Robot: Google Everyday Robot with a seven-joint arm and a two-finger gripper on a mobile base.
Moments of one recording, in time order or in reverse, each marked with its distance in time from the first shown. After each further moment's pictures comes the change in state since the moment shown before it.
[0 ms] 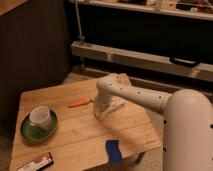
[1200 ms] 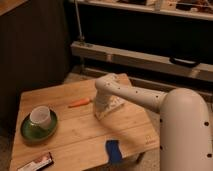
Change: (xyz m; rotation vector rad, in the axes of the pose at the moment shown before) arm -0.001 0.001 0.006 -0.038 -0.004 -0.015
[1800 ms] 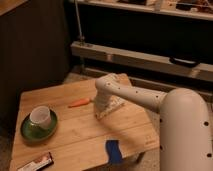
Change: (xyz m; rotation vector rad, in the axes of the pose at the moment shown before) arm 0.002 0.001 -0.002 0.002 -0.002 0.001
